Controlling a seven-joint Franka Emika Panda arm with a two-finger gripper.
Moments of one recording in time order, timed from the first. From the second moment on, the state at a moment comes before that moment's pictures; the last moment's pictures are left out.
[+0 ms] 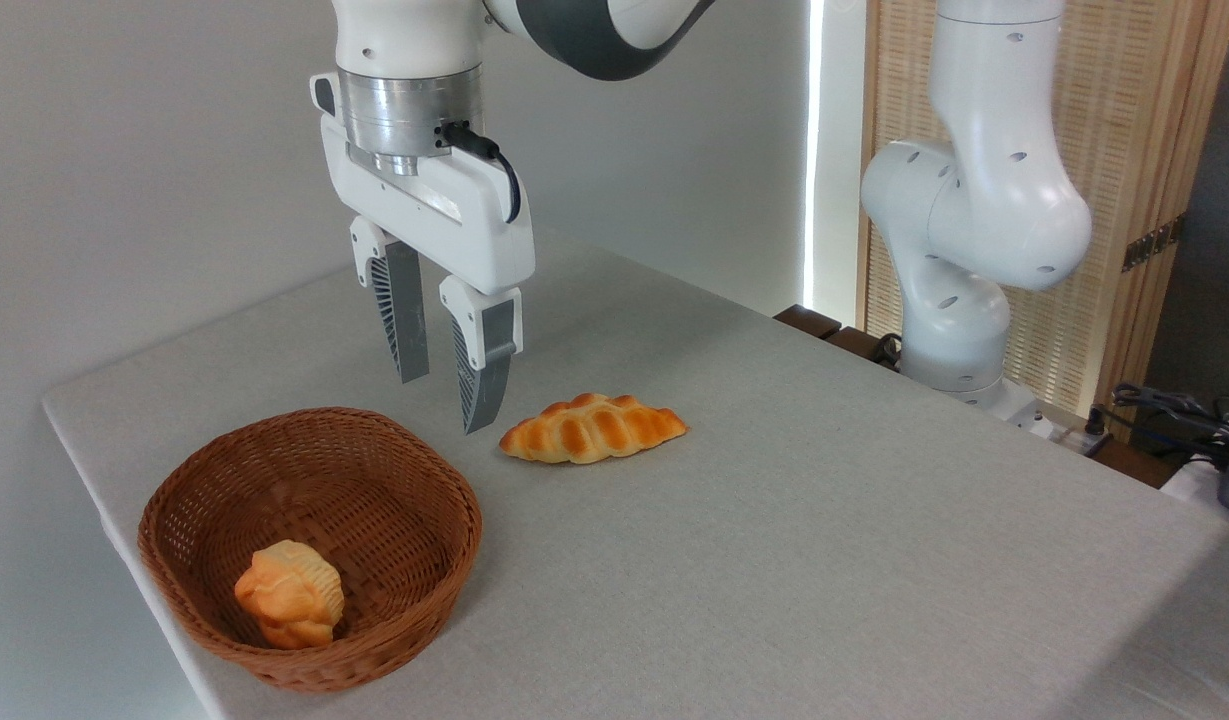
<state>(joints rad) -0.17 -0.06 0.08 -1.81 -0.08 1.88 0.67</state>
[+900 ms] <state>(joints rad) -0.17 -0.04 0.07 -1.81 -0.08 1.88 0.67</state>
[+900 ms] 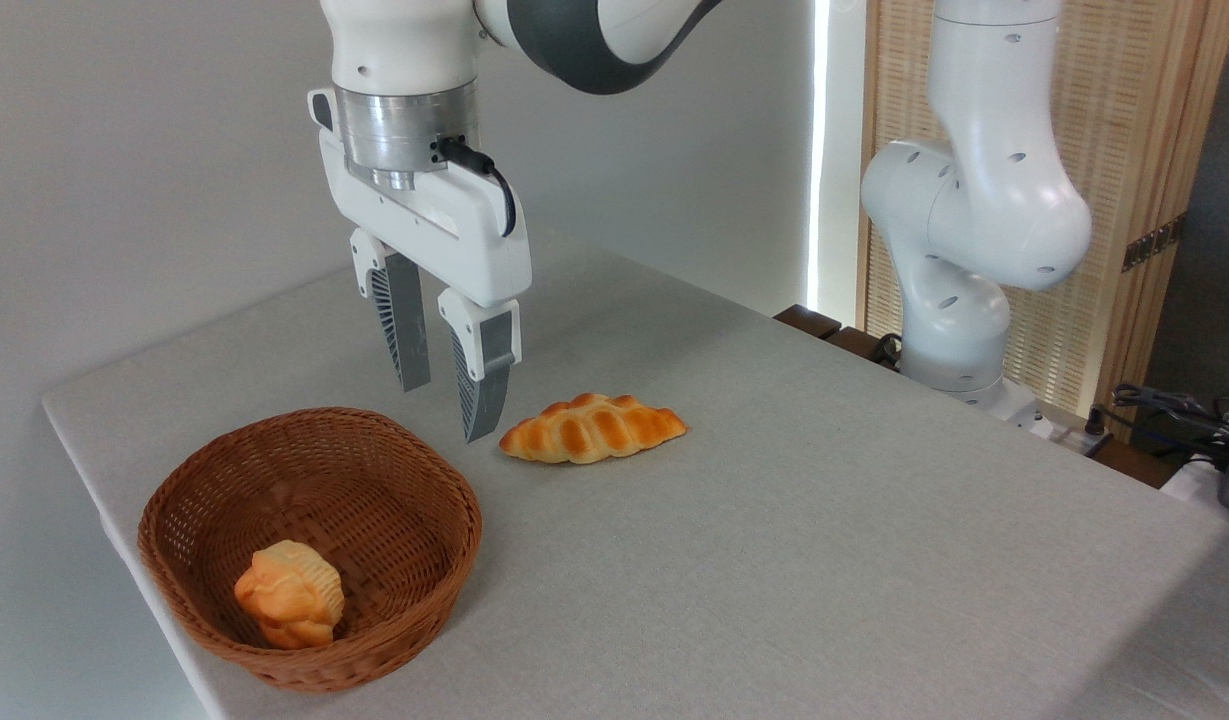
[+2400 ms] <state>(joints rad) -0.31 -0.07 0.04 -2.05 -0.10 1.91 0.67</state>
